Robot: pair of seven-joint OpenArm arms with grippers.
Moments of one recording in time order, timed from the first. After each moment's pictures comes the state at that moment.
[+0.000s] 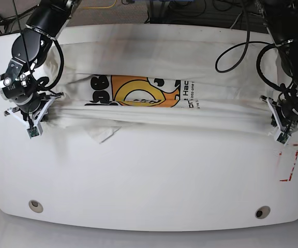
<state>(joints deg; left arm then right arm) -5.3 -21.7 -22.9 99.3 -11.5 -43.2 65.5 3.6 11.2 30.1 103.3 8.5 41.5 -67.0</state>
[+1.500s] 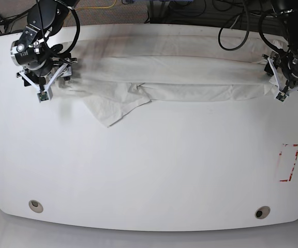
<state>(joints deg) 11.7 -22.3 -26.0 101.2 -9.6 -43.2 67.7 -9.9 1.3 35.1 112.5 11.2 41.3 -73.4</state>
